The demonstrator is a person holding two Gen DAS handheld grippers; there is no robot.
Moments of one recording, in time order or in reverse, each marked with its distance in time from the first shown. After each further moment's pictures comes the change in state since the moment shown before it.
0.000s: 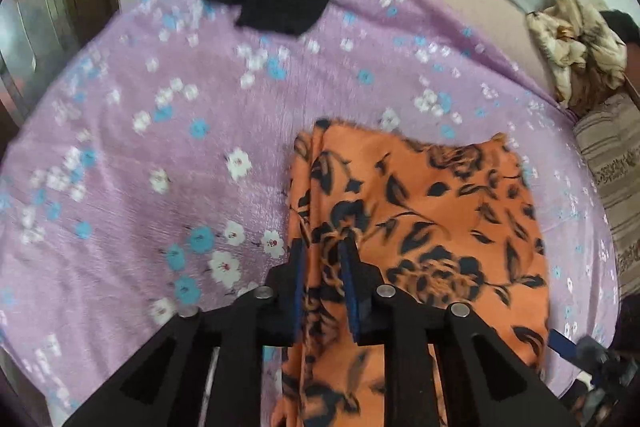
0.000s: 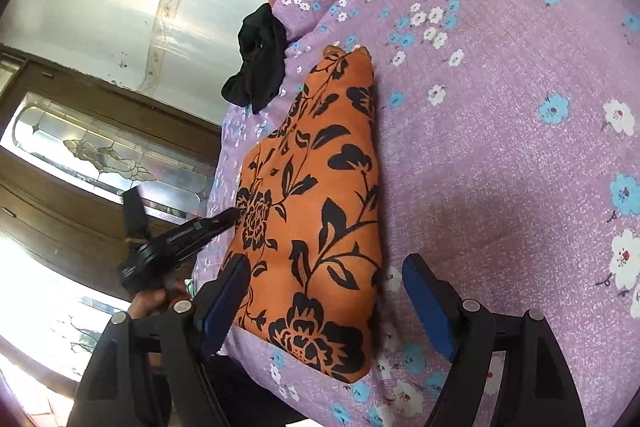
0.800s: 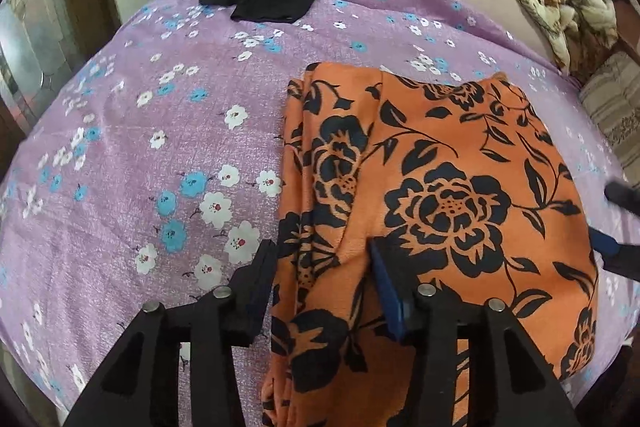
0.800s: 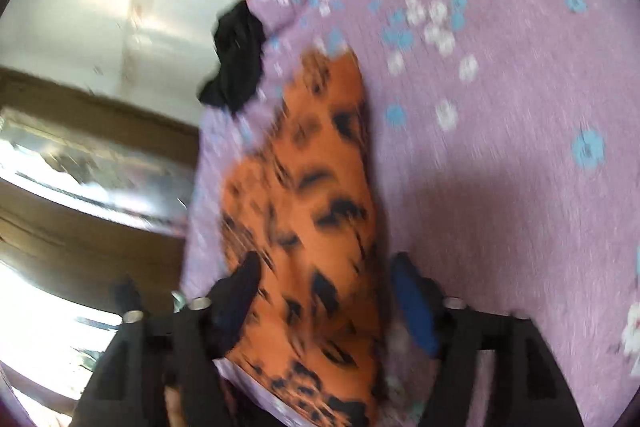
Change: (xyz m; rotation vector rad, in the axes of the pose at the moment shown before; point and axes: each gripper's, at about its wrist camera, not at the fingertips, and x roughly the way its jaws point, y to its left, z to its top) left arm 0.031 -0.002 -0.050 0.052 -0.019 0.053; right arm 0.027 0.002 0.055 0.068 0.015 -0.026
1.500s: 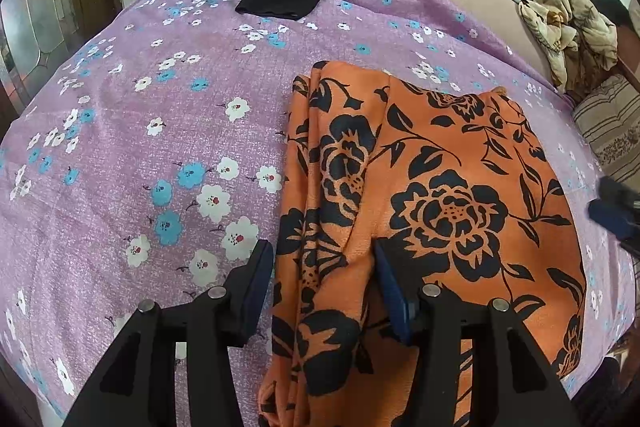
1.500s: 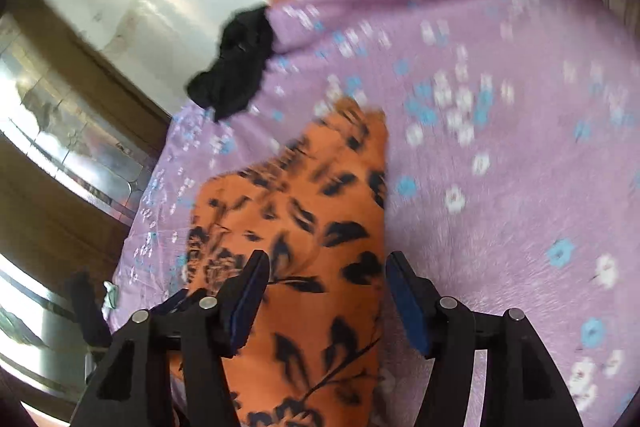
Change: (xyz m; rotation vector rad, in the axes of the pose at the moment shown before) left arm 0.005 0.009 0.001 -0.052 -0.001 -0.050; right arm -0.003 0.082 -0.020 -0.374 -0.150 -0.283
